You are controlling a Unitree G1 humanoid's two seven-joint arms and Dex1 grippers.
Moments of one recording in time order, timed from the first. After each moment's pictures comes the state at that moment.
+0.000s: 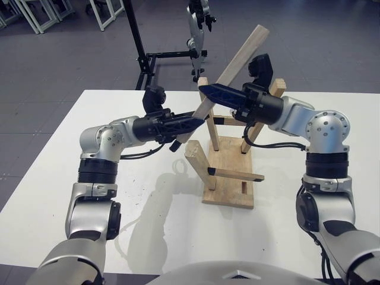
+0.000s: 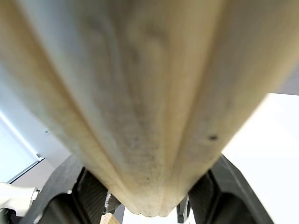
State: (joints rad) left arm -0.67 0.47 0.03 0.30 -0.85 0.95 -1.41; right arm -0.80 -0.24 -0.12 0.09 1.06 1.10 0.70
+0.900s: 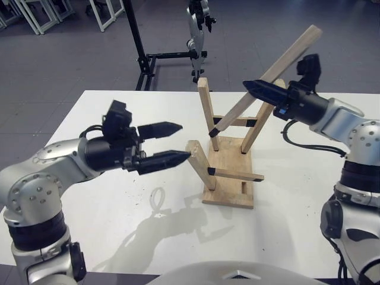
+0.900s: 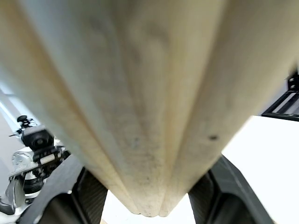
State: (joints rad) left arm -0.18 0.69 0.34 -0.57 -1.11 1.12 -0.86; right arm -0.68 -0.46 -0.27 -0.05 1.03 1.11 0.63
